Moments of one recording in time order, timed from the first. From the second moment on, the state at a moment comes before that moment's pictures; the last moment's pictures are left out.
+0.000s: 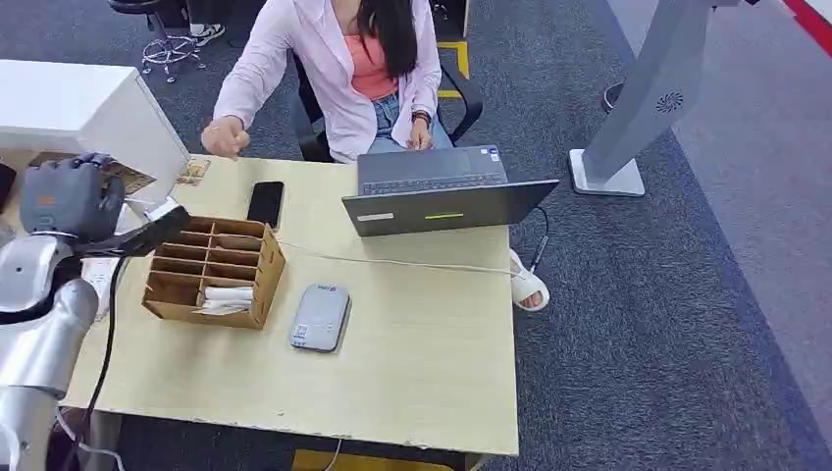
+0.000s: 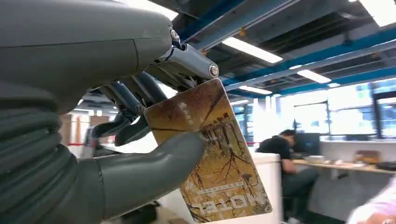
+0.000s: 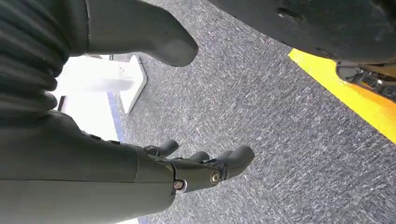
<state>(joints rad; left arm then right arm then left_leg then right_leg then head) -0.75 0.19 -0.22 -0.88 -1.27 0.36 -0.14 -0.09 -0.04 1.16 -0.13 -0.57 -0.13 0.15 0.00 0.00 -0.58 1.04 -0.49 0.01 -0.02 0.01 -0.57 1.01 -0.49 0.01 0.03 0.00</state>
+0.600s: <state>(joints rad) -0.62 0.03 -0.35 -1.06 -1.27 0.37 -0.13 -0.09 -0.04 1.17 -0.13 -0.58 -0.13 0.15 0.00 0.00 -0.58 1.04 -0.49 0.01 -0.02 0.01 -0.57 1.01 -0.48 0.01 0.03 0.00</state>
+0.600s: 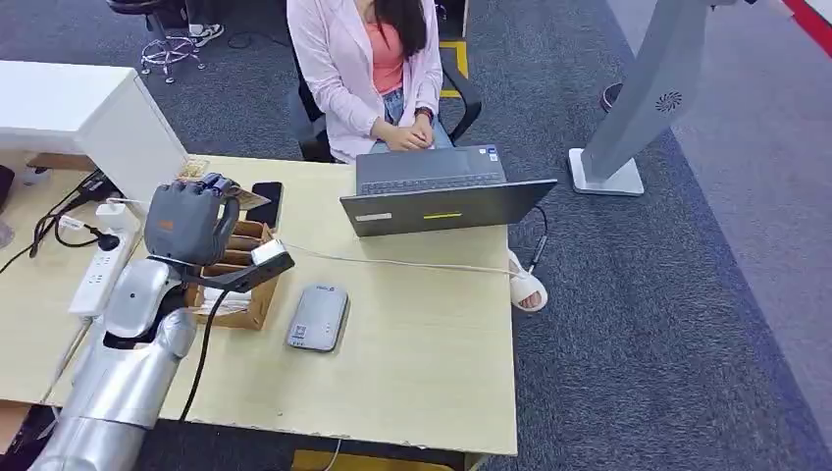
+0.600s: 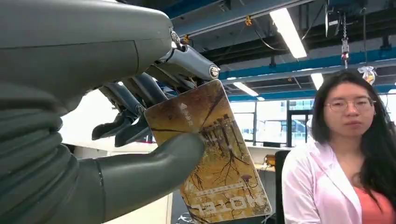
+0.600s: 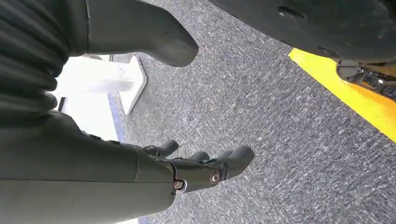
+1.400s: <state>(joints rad) -0.57 -0.08 -0.48 -0.97 -1.32 0.20 -0.05 -0.09 -0.03 1.19 -0.13 -0.61 -0.15 0.15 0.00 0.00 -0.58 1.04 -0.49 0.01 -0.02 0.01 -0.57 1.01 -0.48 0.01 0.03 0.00</state>
